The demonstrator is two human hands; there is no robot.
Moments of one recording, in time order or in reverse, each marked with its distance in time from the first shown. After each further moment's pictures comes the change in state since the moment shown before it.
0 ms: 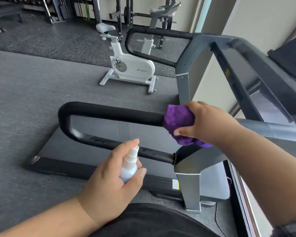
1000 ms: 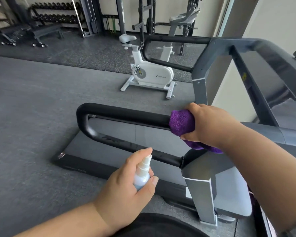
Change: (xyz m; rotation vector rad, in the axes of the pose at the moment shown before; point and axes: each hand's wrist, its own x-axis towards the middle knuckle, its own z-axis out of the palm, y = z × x) left_hand -0.022 0.026 0.034 0.058 -0.001 -0.145; right_hand 0.003 0.013 0.003 -0.084 0.070 -0.203
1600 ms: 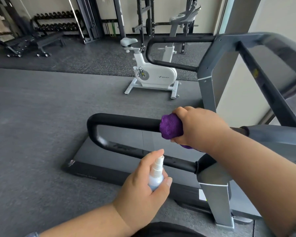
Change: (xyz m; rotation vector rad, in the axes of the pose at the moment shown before) left_hand 0.022 -0.017 -0.007 -0.113 -0.050 -0.077; right_hand 0.033 -0.060 0.006 -0.039 0.012 -0.045
